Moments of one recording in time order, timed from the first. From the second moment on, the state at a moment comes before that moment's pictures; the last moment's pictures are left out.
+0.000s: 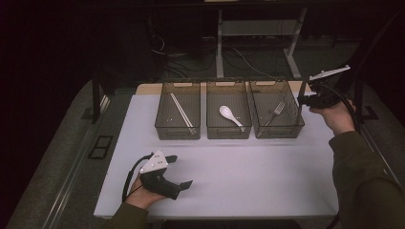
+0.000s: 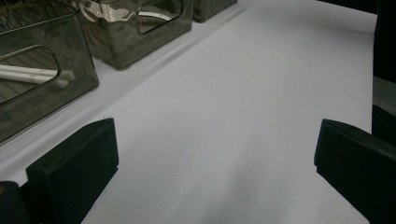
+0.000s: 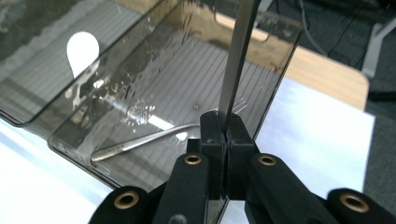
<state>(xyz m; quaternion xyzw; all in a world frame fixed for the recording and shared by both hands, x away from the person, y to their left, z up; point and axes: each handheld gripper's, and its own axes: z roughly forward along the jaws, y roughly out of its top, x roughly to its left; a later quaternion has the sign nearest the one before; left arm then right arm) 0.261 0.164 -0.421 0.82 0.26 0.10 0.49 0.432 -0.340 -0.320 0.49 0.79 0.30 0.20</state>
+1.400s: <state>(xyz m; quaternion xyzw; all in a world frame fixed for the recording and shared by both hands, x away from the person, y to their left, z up) 0.262 0.162 -0.421 0.83 0.25 0.10 0.50 0.451 -0.308 -0.363 0.48 0.77 0.38 0.16</state>
